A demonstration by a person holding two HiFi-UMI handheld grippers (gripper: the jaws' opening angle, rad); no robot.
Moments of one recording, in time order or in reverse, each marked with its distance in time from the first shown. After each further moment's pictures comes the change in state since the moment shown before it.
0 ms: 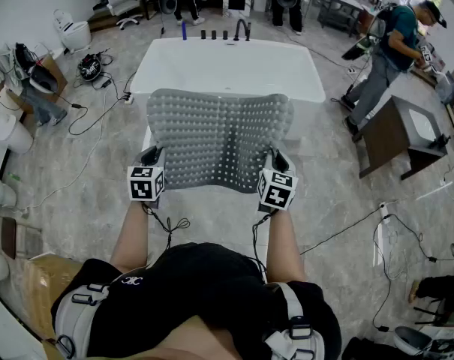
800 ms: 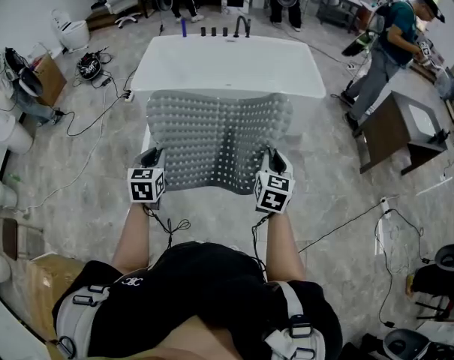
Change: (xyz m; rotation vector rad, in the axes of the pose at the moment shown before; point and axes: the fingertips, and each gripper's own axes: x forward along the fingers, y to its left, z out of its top) left arm -0.012 0.007 -0.018 -0.013 0.003 0.003; right arm -0.013 0.024 -0.006 -0.020 -0.065 0.008
